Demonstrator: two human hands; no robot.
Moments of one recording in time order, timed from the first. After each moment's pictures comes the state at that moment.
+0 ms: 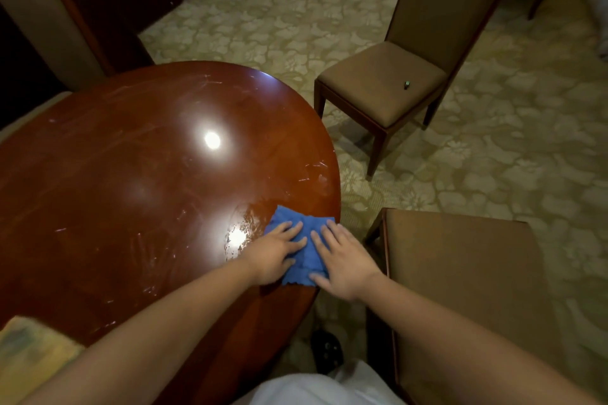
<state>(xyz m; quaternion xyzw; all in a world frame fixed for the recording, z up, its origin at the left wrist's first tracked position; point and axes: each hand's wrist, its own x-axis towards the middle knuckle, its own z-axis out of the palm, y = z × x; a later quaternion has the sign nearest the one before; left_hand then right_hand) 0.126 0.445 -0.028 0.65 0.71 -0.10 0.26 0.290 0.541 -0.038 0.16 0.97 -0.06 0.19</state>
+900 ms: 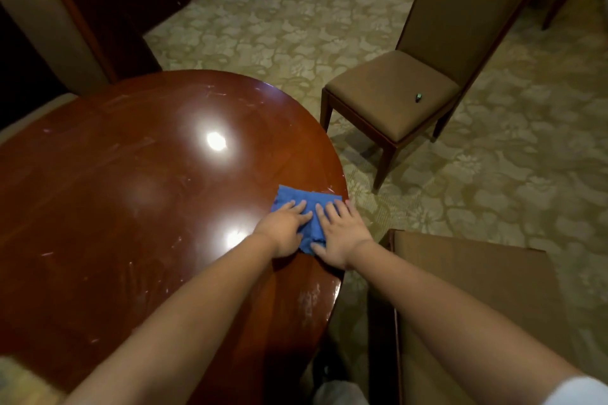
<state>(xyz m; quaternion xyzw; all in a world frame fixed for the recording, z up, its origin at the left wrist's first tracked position) 0.077 0.536 -0.025 0.59 0.76 -0.09 0.25 0.209 0.617 -0.031 0.21 0.95 -0.03 0.21</state>
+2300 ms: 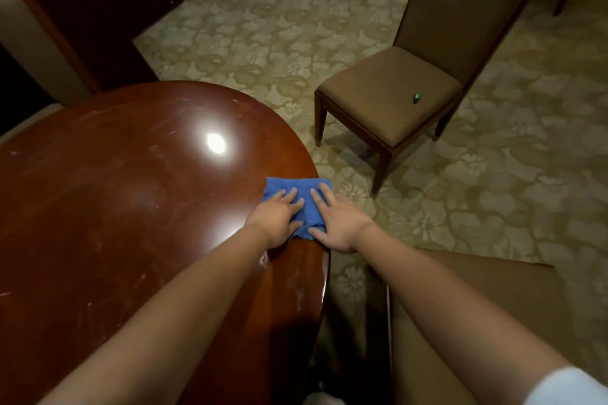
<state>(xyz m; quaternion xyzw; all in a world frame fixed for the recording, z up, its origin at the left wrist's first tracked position) 0.058 0.622 -0.030 0.57 0.78 -0.12 0.21 0.190 0.723 -0.041 0.19 0.96 -0.13 0.17</state>
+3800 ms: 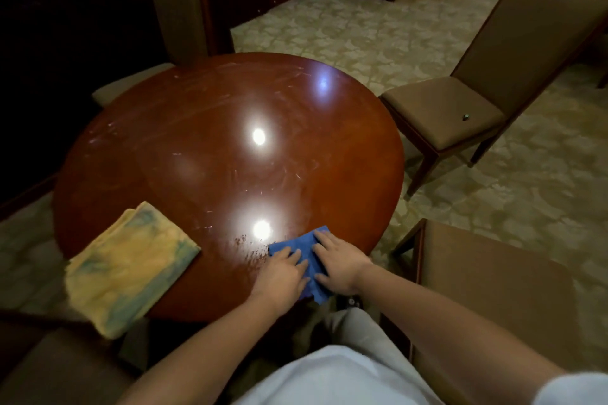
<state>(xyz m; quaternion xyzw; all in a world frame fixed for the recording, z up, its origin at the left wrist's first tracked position) 0.191 0.263 -0.025 0.52 0.83 -0.10 0.15 0.260 0.405 -0.021 0.03 0.97 -0.08 0.23</state>
